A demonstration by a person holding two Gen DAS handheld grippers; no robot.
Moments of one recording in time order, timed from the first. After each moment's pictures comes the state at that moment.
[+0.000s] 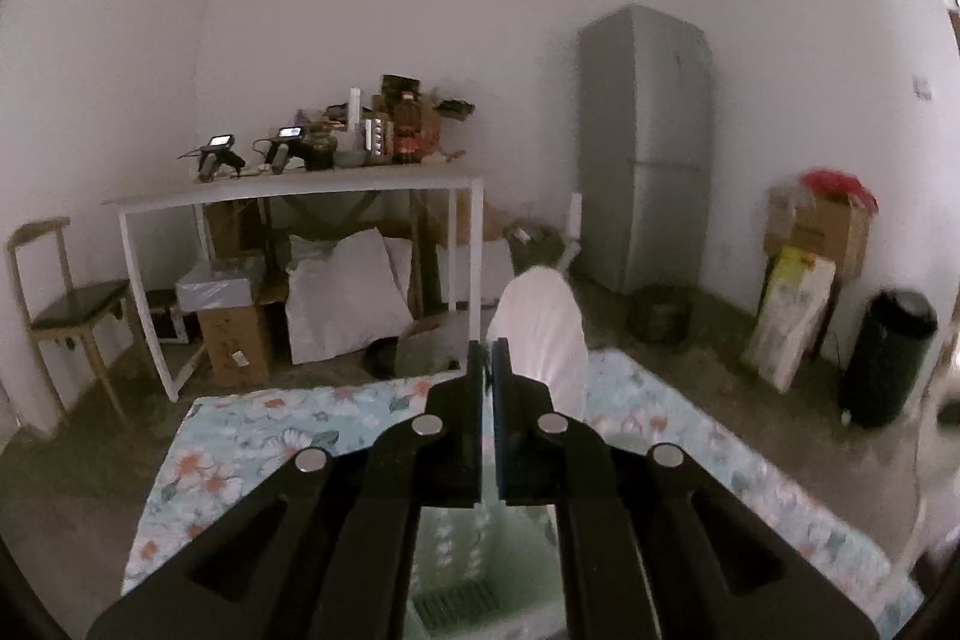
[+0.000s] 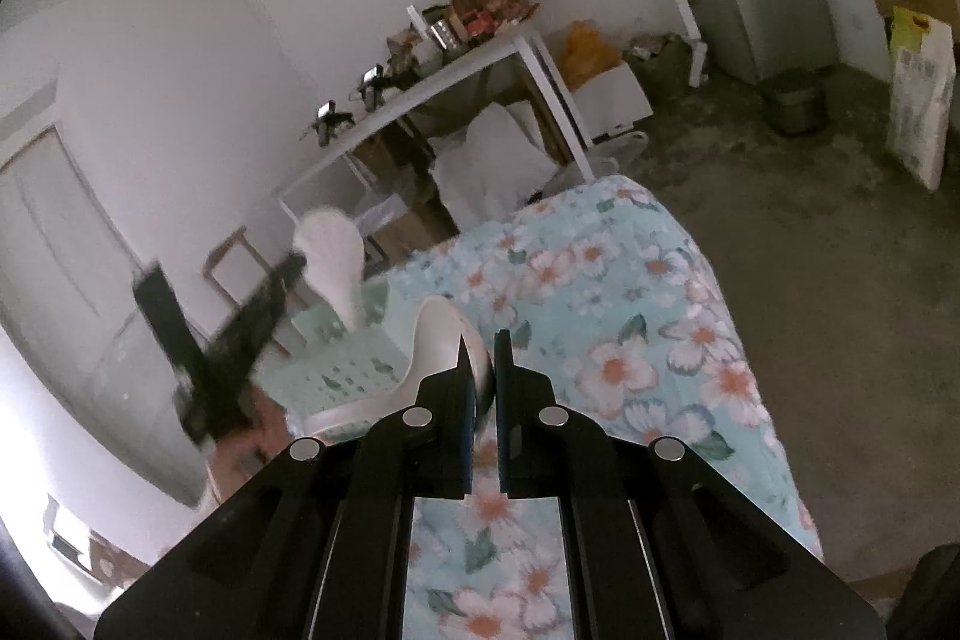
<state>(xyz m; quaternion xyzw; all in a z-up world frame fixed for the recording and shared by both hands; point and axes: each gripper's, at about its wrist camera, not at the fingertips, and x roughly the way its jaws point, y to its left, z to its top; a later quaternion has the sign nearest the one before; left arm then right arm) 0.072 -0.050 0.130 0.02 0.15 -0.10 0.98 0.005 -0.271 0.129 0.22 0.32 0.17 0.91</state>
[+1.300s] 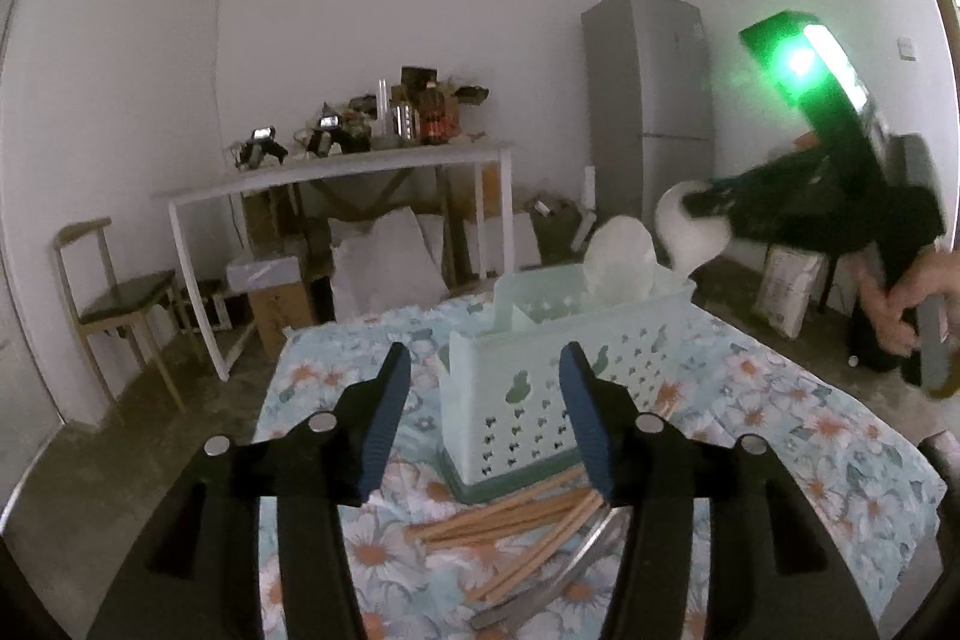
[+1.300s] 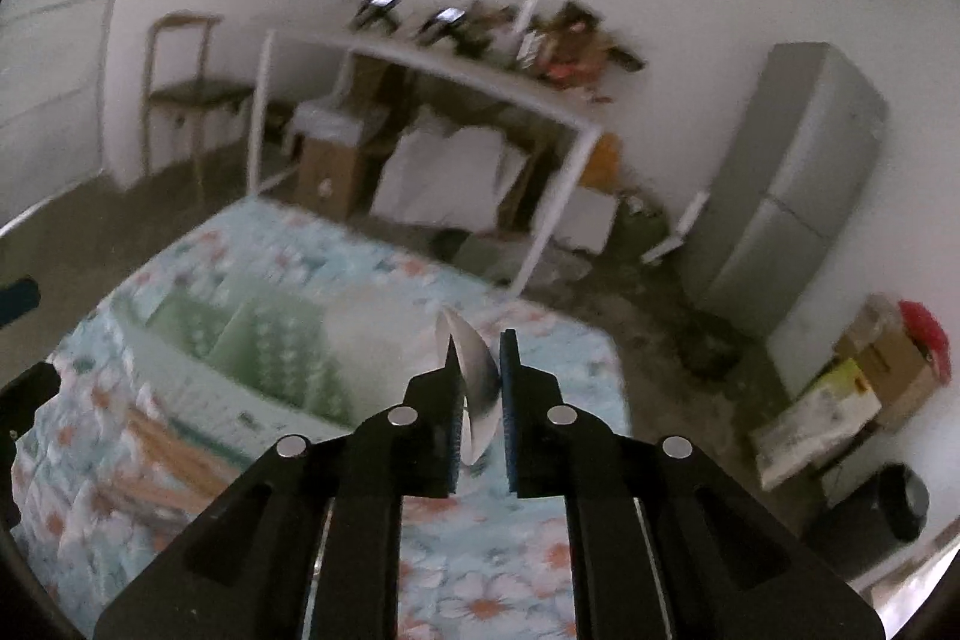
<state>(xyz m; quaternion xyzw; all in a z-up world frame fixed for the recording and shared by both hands) -0.076 0.031 0.111 0.04 0.16 -0.07 0.98 0.063 -0.086 0.134 -0.20 0.26 0.10 0.94</state>
